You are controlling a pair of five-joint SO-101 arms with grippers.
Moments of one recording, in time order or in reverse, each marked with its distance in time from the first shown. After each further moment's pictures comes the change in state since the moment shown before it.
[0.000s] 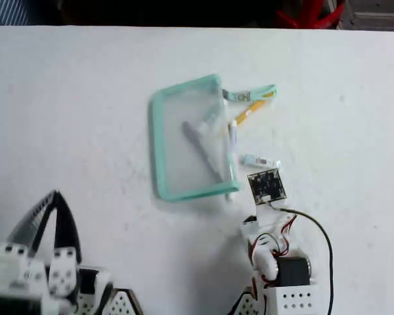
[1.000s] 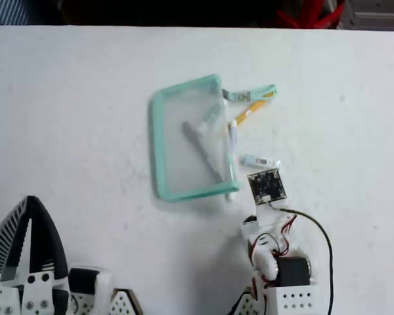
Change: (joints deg) left arm 1.2 0.0 -7.2 -8.6 7.2; right arm 0.0 0.0 0.0 0.0 0.0
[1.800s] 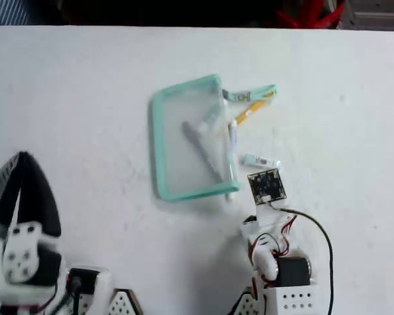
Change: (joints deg) left arm 0.5 22.1 -13.6 -3.9 7.5; right arm 0.0 0.0 0.0 0.0 0.0
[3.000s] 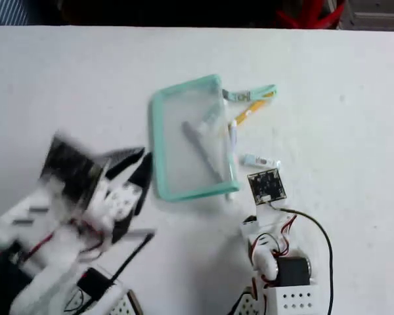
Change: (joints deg) left arm 27.7 19.2 3.6 6.2 -6.4; right arm 0.0 0.0 0.0 0.0 0.0
